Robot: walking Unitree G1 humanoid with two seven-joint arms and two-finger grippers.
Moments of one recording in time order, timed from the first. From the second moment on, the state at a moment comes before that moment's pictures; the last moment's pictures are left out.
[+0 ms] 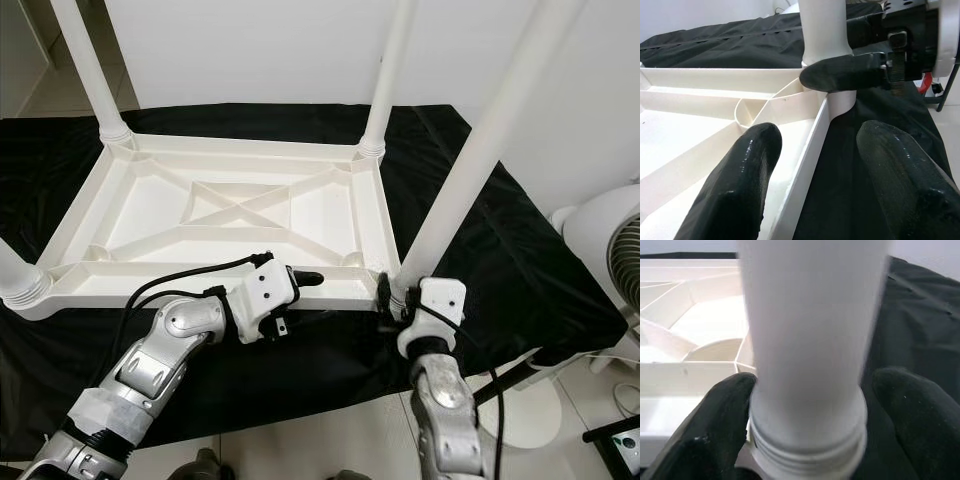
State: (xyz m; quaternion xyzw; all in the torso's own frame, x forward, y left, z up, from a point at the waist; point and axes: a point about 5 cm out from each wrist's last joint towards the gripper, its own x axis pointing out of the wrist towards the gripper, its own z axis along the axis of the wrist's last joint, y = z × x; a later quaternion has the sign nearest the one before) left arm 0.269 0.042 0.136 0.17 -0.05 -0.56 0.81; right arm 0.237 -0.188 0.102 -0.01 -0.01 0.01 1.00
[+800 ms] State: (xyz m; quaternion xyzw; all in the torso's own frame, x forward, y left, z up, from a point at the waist) left arm 0.272 0.039 0.142 0.17 -0.06 -0.56 0.81; right arm 0.280 -0.206 0.117 -0.08 0.01 0.23 0.97
